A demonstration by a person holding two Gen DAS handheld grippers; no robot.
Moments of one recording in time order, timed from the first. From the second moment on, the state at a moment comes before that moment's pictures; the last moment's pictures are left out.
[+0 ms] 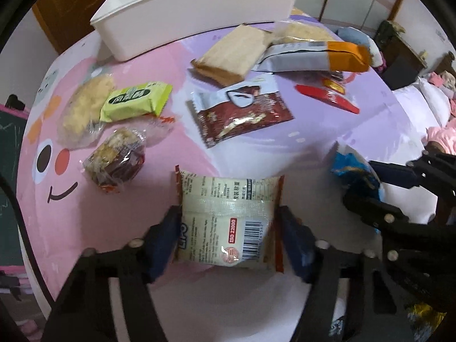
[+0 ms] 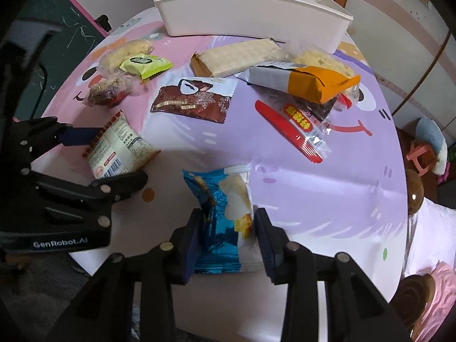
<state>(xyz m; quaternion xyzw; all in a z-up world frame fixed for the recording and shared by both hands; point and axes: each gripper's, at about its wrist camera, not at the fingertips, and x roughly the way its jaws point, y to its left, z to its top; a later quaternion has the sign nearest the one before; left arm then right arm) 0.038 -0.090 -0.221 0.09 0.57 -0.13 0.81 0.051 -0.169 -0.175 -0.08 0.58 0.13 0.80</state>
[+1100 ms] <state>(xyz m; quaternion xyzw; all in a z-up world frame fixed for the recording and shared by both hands) 0.030 -0.056 -0.160 0.06 0.46 -0.13 0.87 0.059 -0.161 -0.151 -0.08 0.56 0.12 0.82</state>
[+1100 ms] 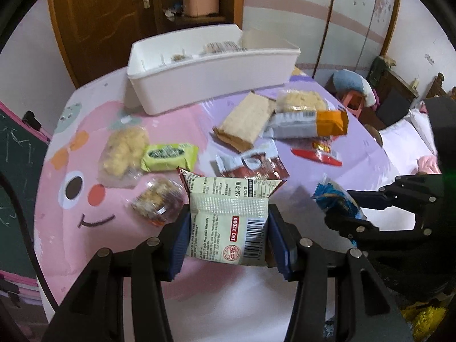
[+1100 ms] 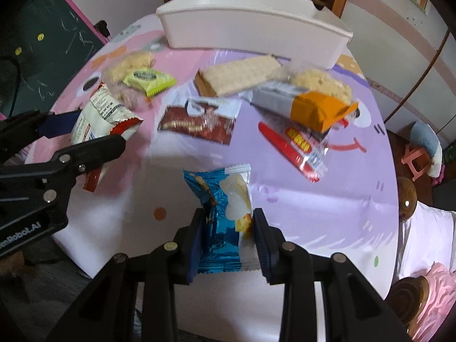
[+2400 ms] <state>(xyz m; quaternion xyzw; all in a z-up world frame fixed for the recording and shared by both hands) 0.181 -0.034 0.013 0.05 0.32 -0.05 0.95 0.226 -0.173 0.020 -0.03 0.37 0.11 0.92</state>
